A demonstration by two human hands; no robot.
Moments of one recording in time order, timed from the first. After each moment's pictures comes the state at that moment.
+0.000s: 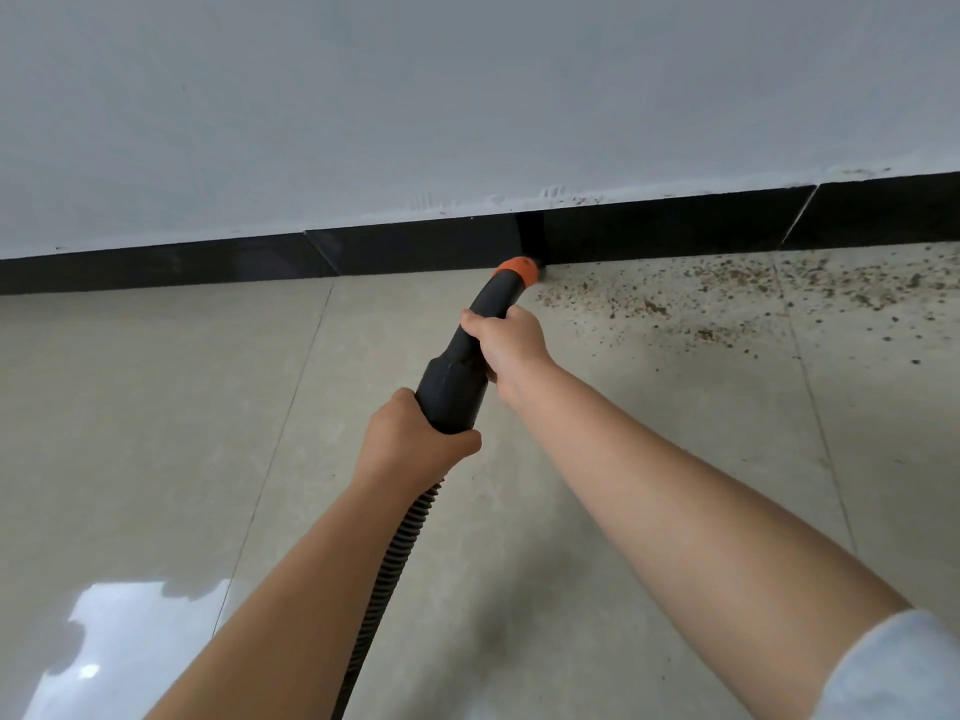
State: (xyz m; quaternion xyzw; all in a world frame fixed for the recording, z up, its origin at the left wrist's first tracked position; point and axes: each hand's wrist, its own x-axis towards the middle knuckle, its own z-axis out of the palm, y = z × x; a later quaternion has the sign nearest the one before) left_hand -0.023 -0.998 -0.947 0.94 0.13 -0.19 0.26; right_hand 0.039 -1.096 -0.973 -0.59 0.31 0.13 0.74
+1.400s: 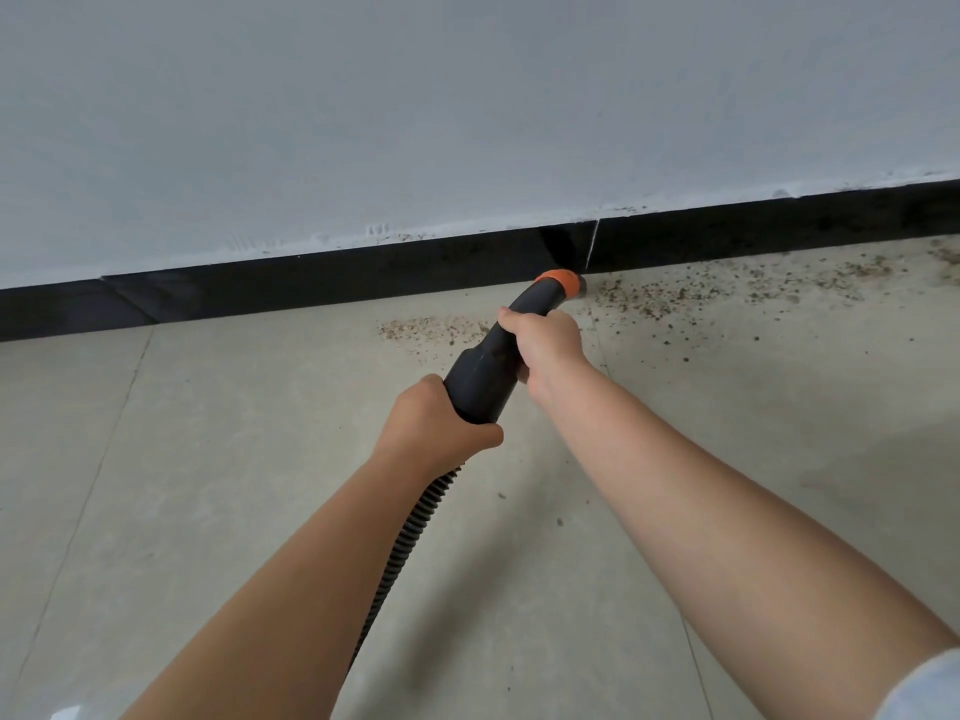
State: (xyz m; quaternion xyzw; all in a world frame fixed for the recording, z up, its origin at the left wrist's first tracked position) left_hand -0.024 -1.140 -0.956 0.92 -0.07 -0.26 0.27; right_hand -0.004 -1.262 -0.962 -0.58 0.45 0.01 0.68
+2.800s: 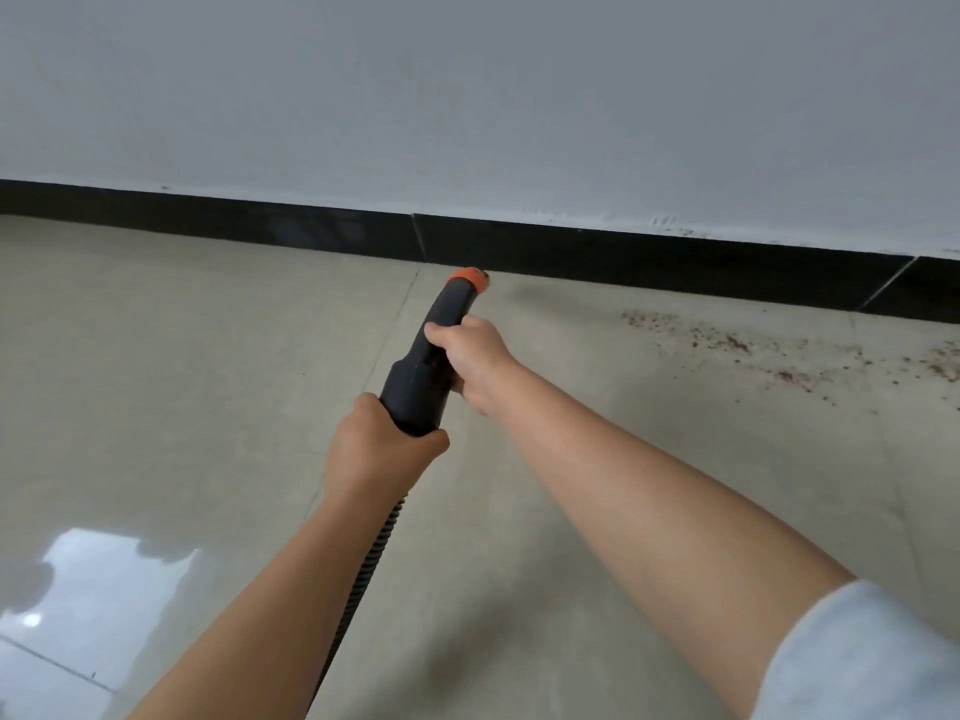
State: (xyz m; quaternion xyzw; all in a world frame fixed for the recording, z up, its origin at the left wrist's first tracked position) left_hand -0.049 -0.881 -0.935 0.92 0.22 -0.08 0.32; right_hand 0.043 -0.961 -0.963 -0.60 0.19 0.22 0.74
